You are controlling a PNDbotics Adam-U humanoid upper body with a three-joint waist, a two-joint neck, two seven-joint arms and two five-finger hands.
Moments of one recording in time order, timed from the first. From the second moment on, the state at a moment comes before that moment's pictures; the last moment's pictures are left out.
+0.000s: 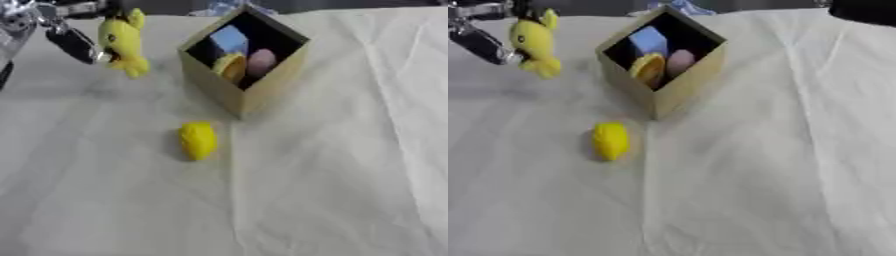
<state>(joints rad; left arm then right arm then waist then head) -1.16 0.65 -0.36 -1.16 -0.65 -0.32 -0.55 -0.70 -0.79 0.11 -1.90 0.19 0.08 0.20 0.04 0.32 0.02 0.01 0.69</state>
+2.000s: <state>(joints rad) -1.16 0.50 -0.35 -1.23 -0.59 -0.35 -0.51 -0.73 -0.75 0.12 -1.92 0.17 0.09 0.21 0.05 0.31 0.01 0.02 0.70</state>
